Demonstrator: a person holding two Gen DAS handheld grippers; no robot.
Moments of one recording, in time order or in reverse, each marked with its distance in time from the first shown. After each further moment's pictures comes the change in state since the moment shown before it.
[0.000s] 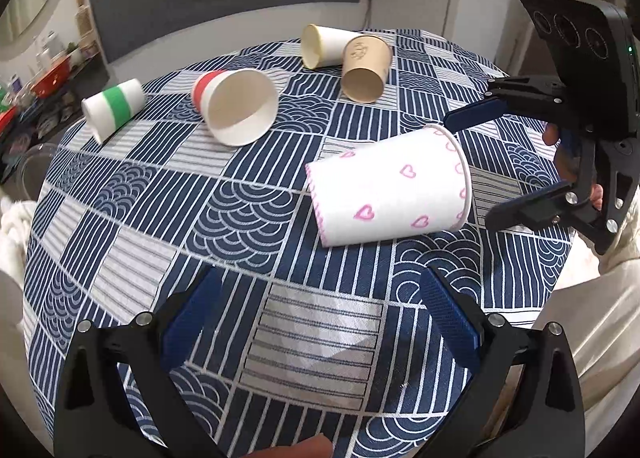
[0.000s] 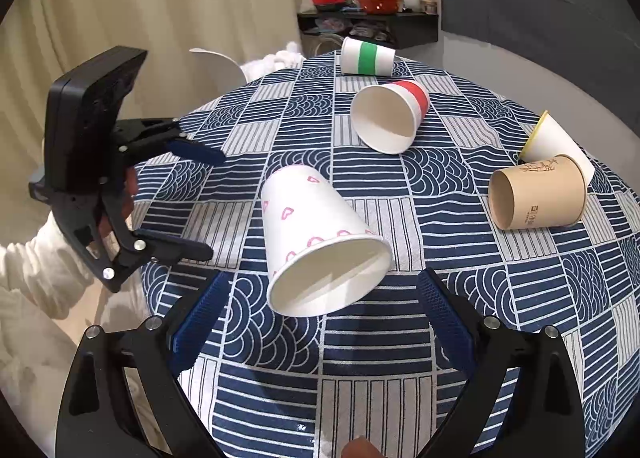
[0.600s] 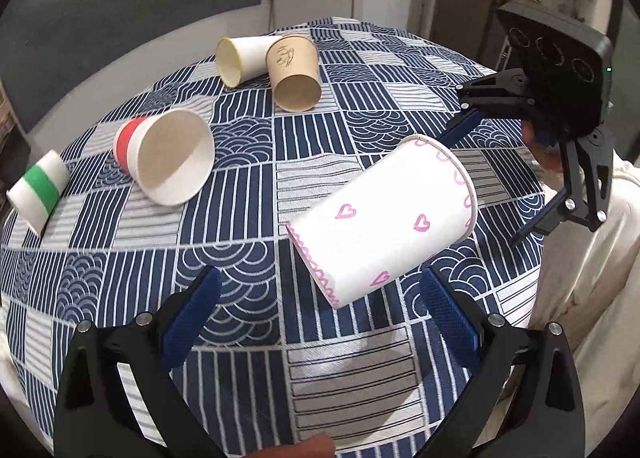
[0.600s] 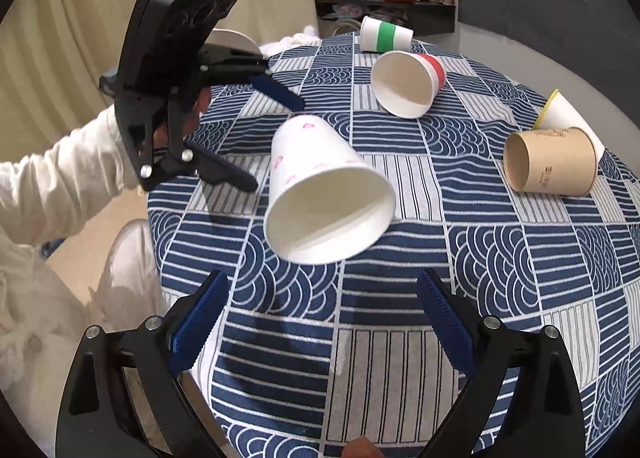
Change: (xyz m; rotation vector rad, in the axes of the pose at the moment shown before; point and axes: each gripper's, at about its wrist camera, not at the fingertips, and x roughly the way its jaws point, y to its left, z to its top) left arm 0.024 0.017 0.026 0.298 -0.005 -0.239; right arm 0.002 0.003 -0.035 -0.034 0.050 0.027
